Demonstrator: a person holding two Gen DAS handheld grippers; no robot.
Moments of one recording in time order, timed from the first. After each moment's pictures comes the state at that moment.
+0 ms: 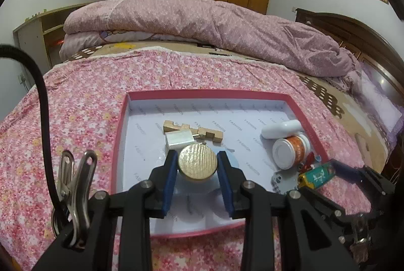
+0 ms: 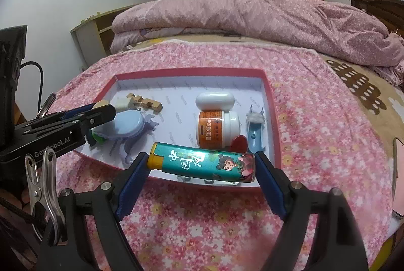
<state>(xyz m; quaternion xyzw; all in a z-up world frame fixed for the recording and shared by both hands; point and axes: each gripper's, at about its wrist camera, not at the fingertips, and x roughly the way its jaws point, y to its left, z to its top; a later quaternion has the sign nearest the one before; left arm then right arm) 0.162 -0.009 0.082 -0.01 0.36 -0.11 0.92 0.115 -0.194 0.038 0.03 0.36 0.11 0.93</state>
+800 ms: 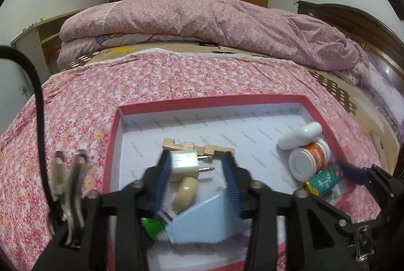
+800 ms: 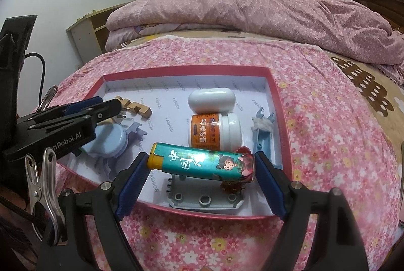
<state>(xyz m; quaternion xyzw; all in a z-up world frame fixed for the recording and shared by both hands) 0.200 -0.021 0.071 0.02 0.36 -0.10 0.93 0.143 -0.190 0.027 0.03 0.36 0.10 0.93</state>
